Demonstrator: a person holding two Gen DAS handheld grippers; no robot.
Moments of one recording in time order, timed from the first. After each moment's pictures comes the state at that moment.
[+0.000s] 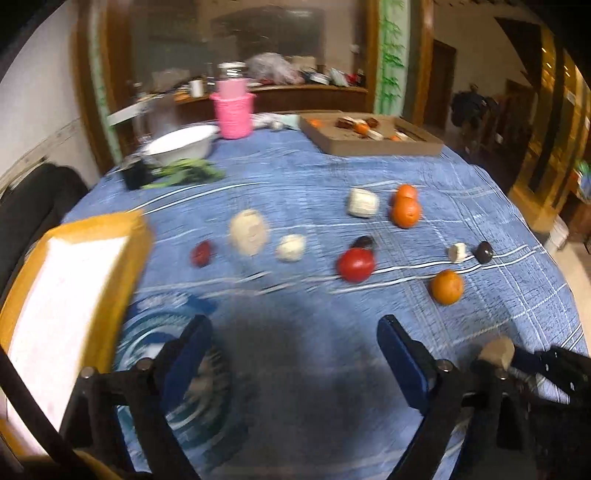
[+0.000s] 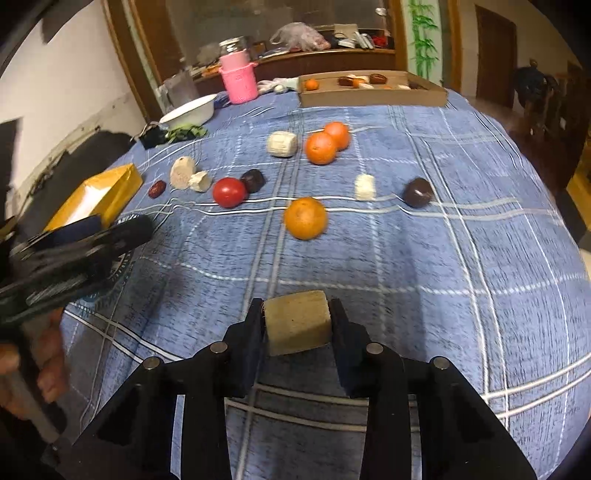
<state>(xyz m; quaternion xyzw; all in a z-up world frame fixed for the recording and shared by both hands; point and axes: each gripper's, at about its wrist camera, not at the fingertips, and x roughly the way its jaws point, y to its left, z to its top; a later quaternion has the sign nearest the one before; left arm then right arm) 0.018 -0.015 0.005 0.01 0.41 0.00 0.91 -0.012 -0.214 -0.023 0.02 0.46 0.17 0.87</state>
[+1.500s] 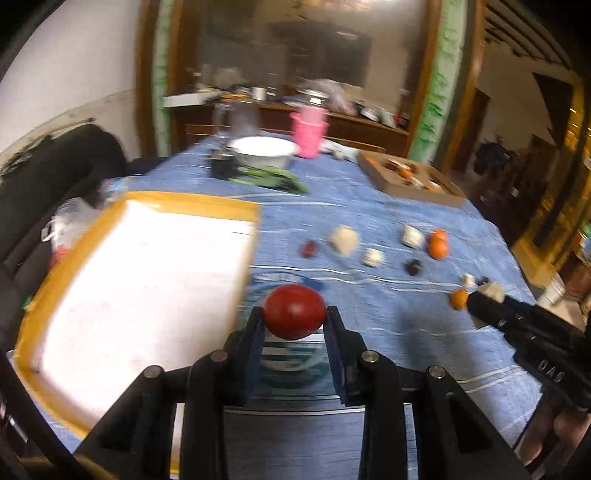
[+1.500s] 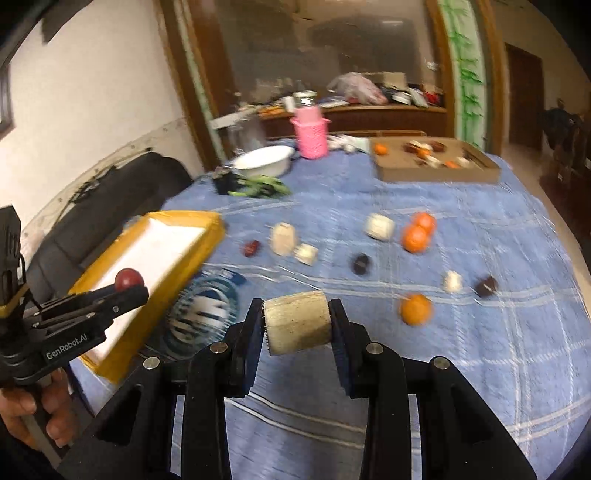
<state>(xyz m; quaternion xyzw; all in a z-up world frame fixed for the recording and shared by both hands) -0.075 0.106 0.059 -0.09 0.37 0.07 0.92 -0.024 -0.121 0.050 0.01 0.36 0.25 0.90</state>
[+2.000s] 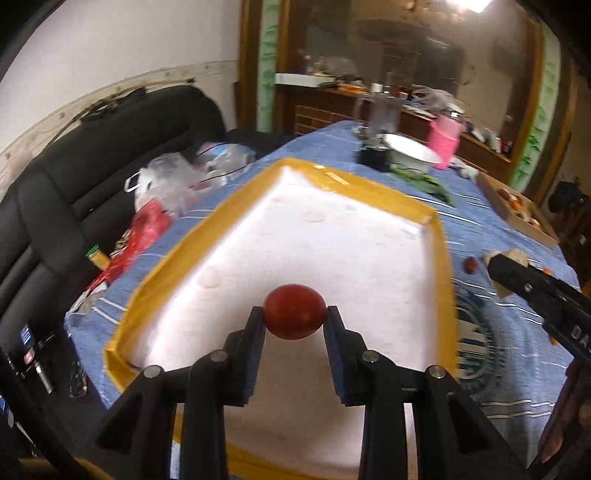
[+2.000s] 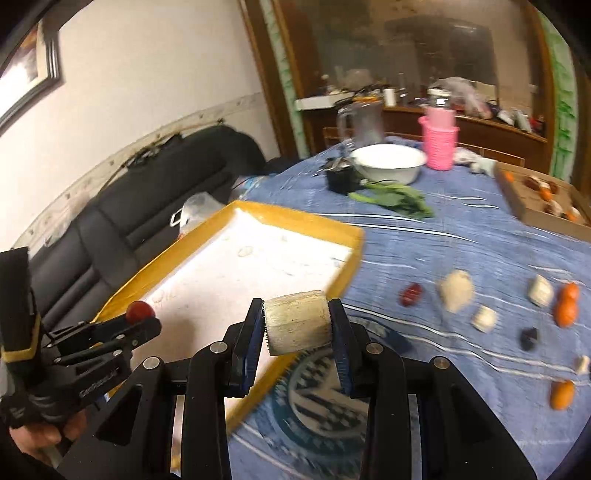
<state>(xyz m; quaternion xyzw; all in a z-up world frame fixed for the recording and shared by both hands) -0.100 0.237 0.024 -0.13 0.39 0.22 0.88 -0.003 0.054 0.041 -0.04 0.36 0.37 0.85</state>
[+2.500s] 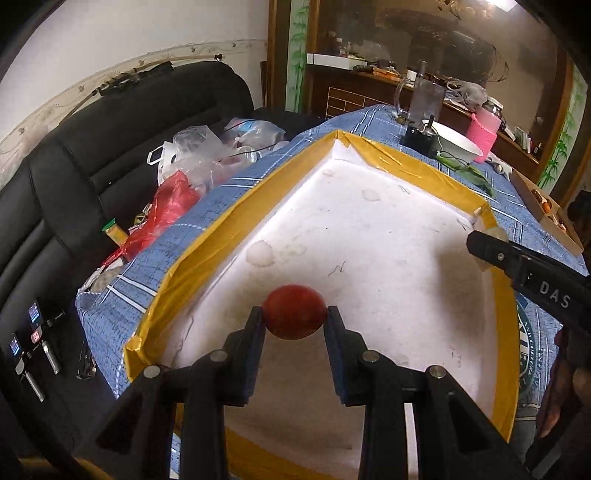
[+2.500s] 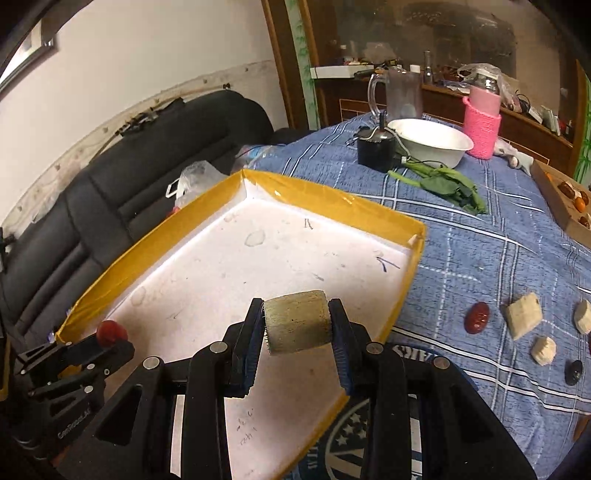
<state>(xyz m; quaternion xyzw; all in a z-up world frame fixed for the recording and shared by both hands) -0.107 0.271 -0.003 -0.15 0.42 0.25 0.86 0.022 0.123 0.004 -0.08 0.40 0.37 0.83</state>
